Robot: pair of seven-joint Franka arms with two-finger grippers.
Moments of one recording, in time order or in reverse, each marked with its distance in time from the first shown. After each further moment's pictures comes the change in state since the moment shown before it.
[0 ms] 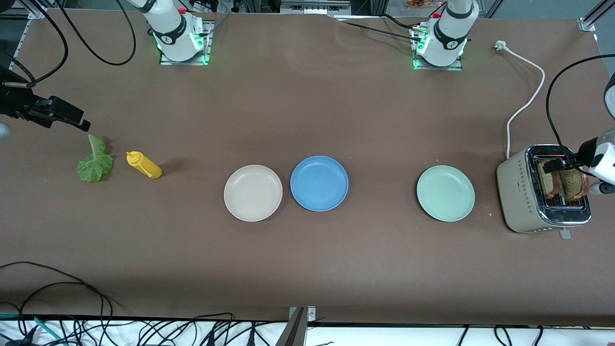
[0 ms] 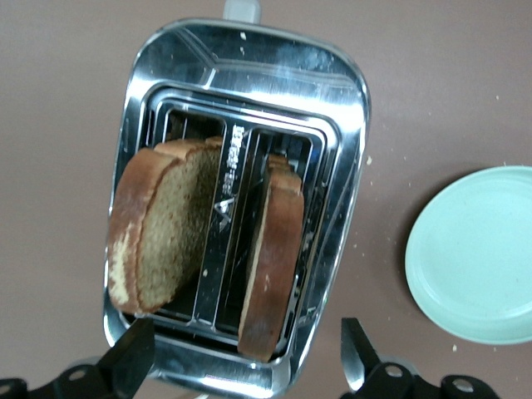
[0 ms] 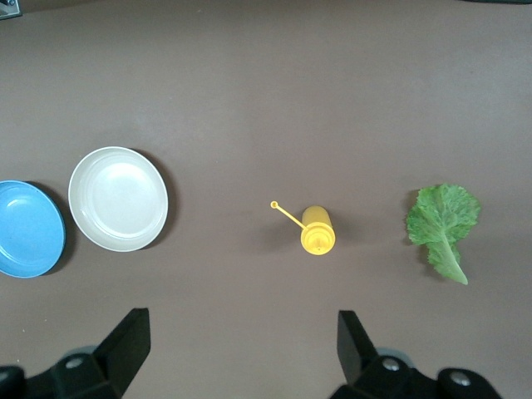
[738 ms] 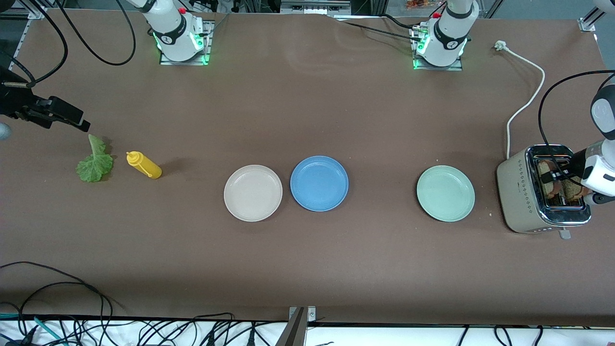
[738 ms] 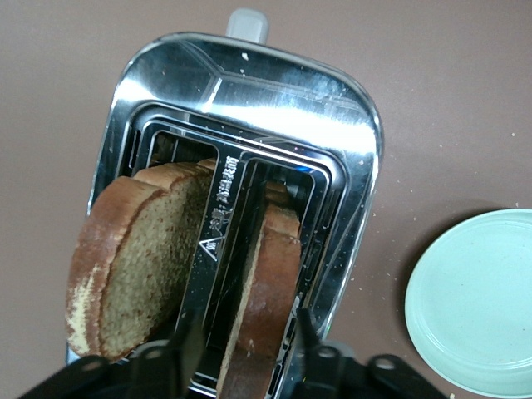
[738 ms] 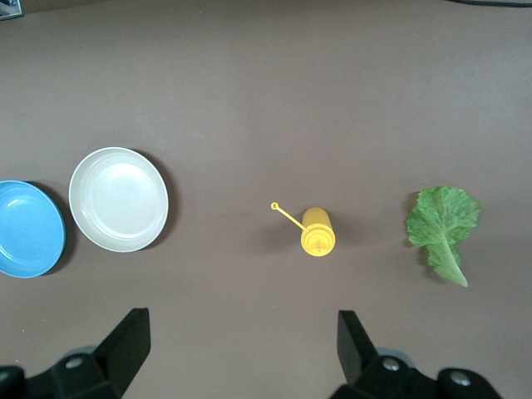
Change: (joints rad) left arm -0.004 0.054 0.000 -0.002 0.000 0.083 -0.082; right arm 0.000 0.000 0.000 0.000 0.000 0.003 -0.004
